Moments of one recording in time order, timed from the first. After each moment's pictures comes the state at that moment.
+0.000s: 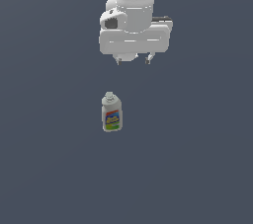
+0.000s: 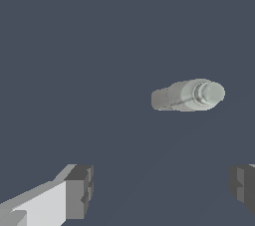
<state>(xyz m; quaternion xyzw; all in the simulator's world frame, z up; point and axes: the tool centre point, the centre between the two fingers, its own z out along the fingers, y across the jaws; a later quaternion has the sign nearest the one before) -0.056 0.023 0.347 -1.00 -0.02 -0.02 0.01</state>
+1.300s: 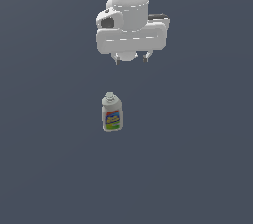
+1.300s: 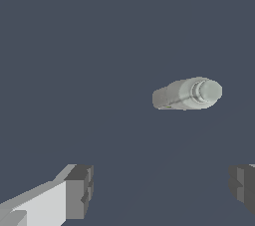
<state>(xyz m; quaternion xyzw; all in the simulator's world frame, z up) -0.059 0.017 0.350 -1.00 -0.02 -0.02 0.03</state>
